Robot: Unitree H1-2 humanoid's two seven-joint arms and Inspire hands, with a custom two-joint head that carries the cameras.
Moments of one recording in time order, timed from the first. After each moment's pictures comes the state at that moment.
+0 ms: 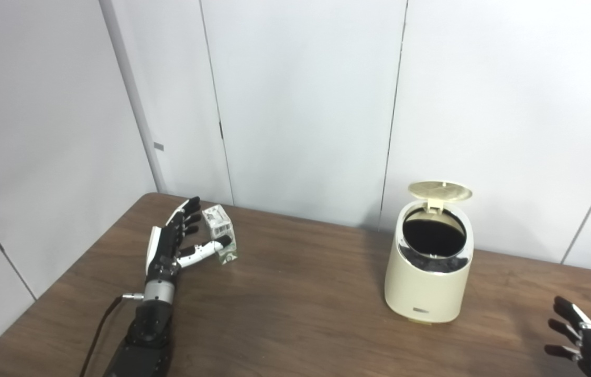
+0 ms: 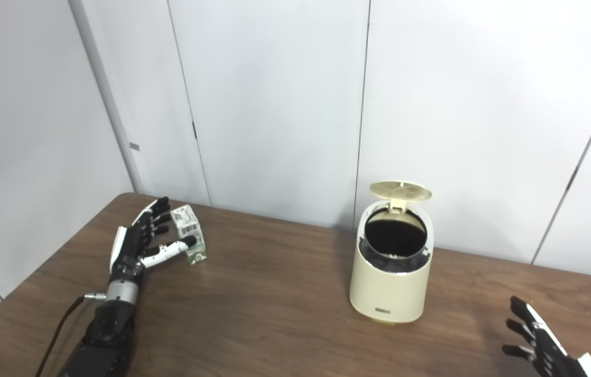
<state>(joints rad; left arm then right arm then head) -0.43 0.39 0.25 0.72 -0.01 -0.44 0.15 -0.08 -0.32 -0.02 -0.15 -0.07 0.00 0.21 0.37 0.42</state>
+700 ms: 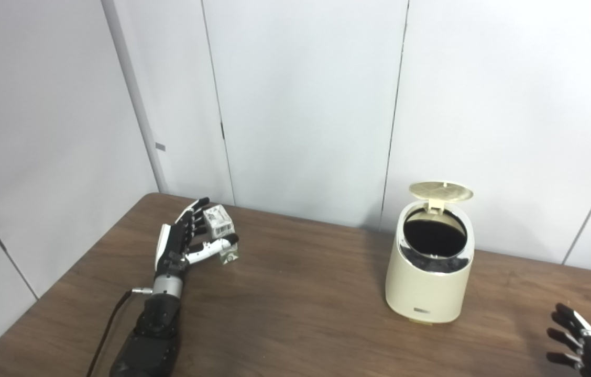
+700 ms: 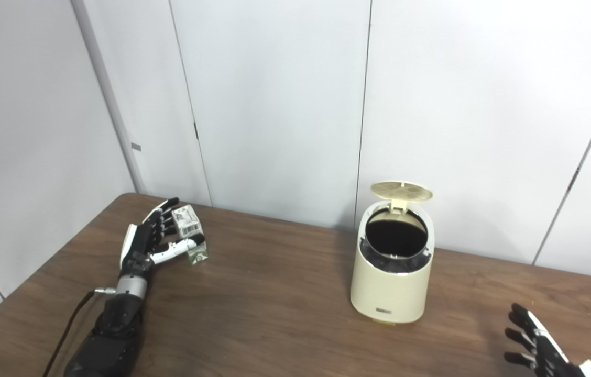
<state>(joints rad) -0.49 0.39 0.24 0.81 -0.01 -0.44 0.14 -0.05 -0.33 -0.02 -0.17 -0.08 0.02 0.22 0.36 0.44</state>
